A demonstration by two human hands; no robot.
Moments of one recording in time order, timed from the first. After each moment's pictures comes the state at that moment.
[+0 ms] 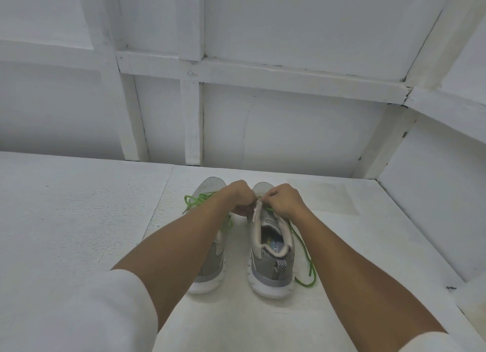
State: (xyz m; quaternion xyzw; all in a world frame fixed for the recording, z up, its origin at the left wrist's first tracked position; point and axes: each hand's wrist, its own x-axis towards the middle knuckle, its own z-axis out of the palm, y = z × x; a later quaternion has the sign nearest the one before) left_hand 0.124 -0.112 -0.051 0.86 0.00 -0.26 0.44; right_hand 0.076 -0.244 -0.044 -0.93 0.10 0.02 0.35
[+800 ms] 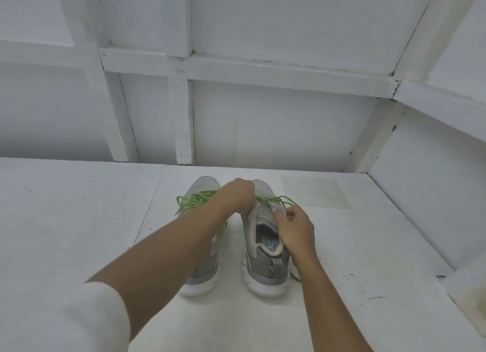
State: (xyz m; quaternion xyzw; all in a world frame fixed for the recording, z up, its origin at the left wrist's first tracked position) left_hand 0.097 -0.120 -0.024 0.97 -0.22 -0.12 0.05; right_hand -0.007 -0.236 -0.063 -0.82 0.24 -0.14 0.50
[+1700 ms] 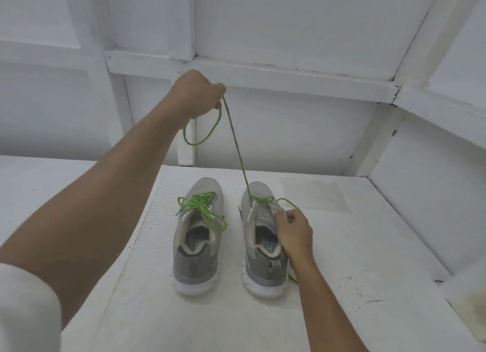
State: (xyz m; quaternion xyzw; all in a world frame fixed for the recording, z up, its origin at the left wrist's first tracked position) left_hand 0.116 -0.036 0.145 0.88 -0.08 0.09 0.46; right_hand -0.008 -0.234 -0.062 -0.81 0.25 -0.15 0.51
